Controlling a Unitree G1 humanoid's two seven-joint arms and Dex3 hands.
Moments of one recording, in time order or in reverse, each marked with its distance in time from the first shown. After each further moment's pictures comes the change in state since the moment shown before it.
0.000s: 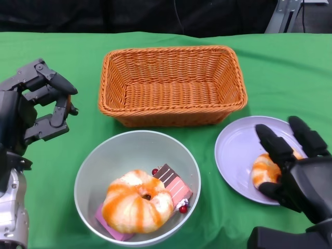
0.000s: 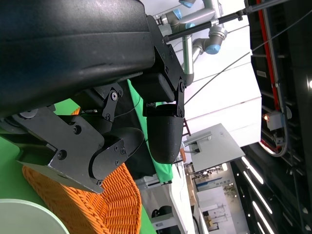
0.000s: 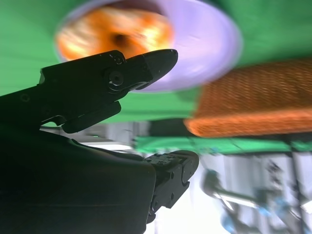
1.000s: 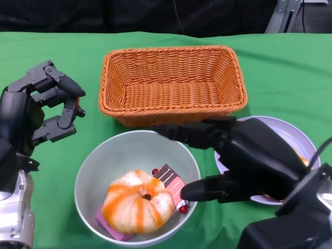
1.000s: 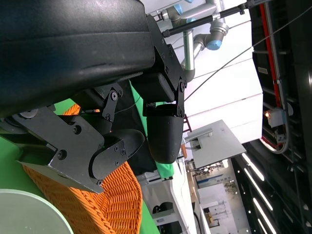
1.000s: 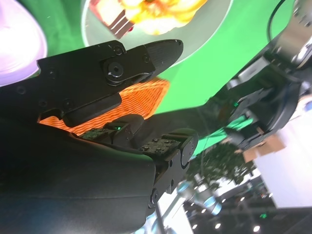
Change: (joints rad) left arm 0.004 -0.014 -0.028 -0.004 0.014 0.001 0.026; right arm -0.159 0.088 0.048 -0.490 0.384 -0.007 0.711
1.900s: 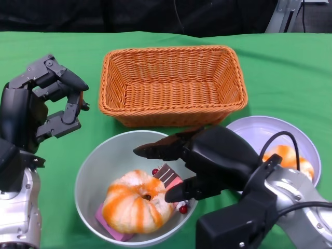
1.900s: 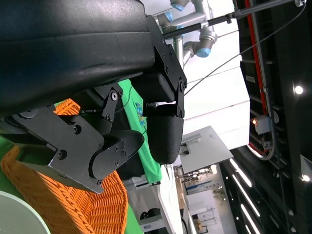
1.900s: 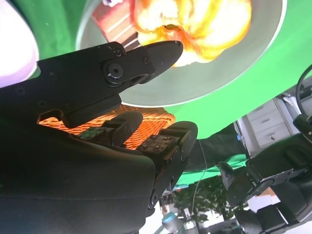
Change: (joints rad) left arm 0.013 -0.034 -0.004 -0.074 0.010 0.009 0.044; right arm -0.177 0.065 0.121 0.430 -0.142 -0.186 -0.115
